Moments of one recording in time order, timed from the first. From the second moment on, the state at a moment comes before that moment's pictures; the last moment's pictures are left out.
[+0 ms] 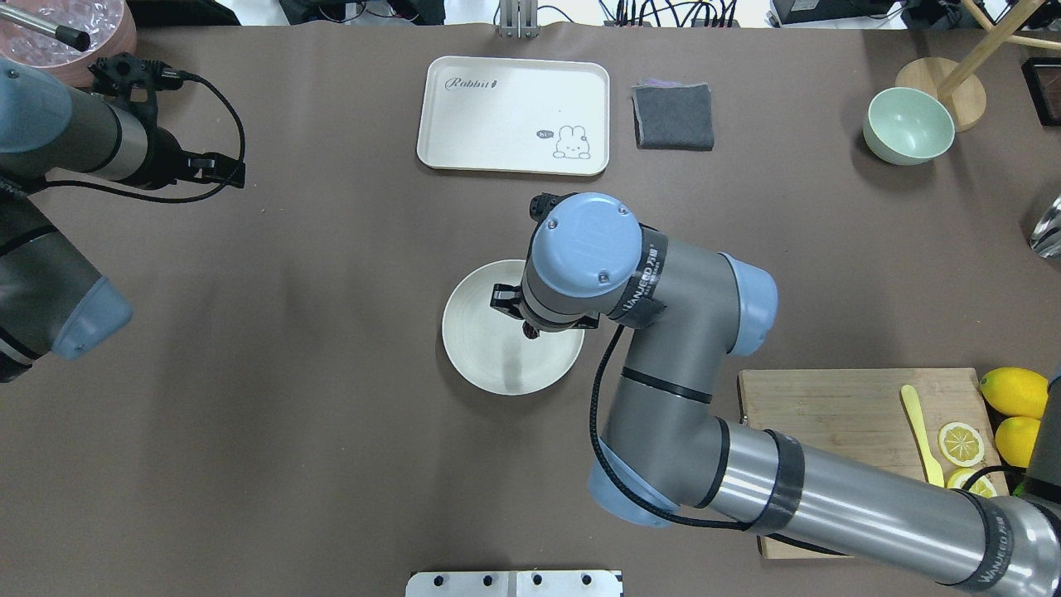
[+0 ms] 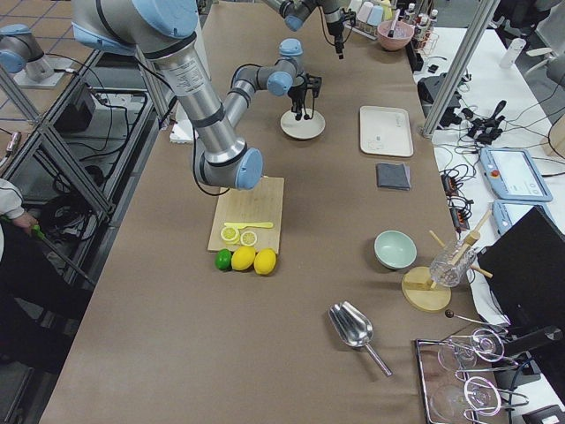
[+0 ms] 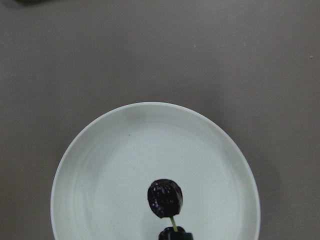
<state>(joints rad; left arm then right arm) -0.92 -1.87 -1.64 -2.04 -1.90 -0.89 0.46 -0.83 1.66 -1.54 1.78 1.46</state>
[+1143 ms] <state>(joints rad) -0.97 -1.82 -1.67 -2.03 -1.95 -0.73 0.54 -0.85 1.63 -1.54 1.87 1.40</state>
